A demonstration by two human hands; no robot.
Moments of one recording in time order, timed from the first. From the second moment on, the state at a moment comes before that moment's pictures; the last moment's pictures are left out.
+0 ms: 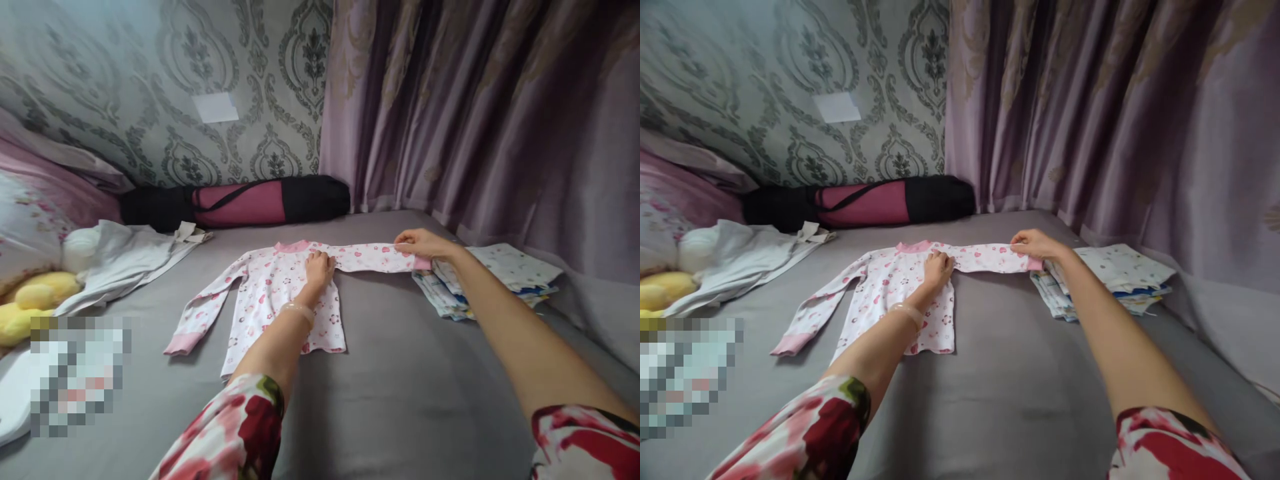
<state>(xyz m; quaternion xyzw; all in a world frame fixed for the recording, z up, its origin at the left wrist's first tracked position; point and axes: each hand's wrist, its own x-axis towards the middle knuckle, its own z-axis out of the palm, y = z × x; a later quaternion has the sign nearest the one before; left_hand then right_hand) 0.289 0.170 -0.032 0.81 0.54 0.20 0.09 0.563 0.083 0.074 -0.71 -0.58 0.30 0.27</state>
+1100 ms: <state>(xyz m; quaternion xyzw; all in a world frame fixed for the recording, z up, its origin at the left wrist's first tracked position) 0.293 0.172 -0.038 0.88 0.46 0.08 0.09 0.408 0.142 -0.022 -0.70 -0.69 0.14 0.12</state>
